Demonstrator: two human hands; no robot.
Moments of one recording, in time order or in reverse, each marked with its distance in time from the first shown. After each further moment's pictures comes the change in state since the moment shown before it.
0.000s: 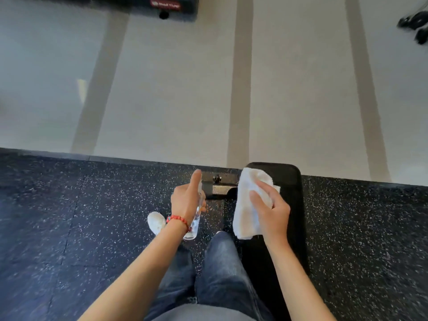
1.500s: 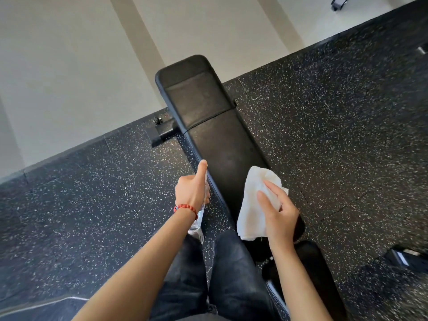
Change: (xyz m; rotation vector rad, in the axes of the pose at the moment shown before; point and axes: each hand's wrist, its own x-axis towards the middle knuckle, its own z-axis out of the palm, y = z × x) left_hand -0.277 -0.216 0.092 0.352 -0.271 0.092; right_hand -0.354 0.188 -0.199 0.206 0.571 0.160
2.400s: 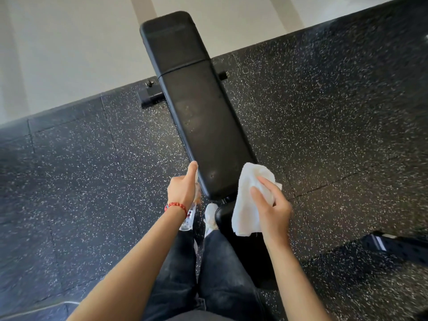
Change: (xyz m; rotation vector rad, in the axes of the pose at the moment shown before) left_hand -0.229 -0.145 0.130 -0.004 0.064 -0.083; right_hand -0.077 0.105 -0.264 -0.045 -0.142 -0.006
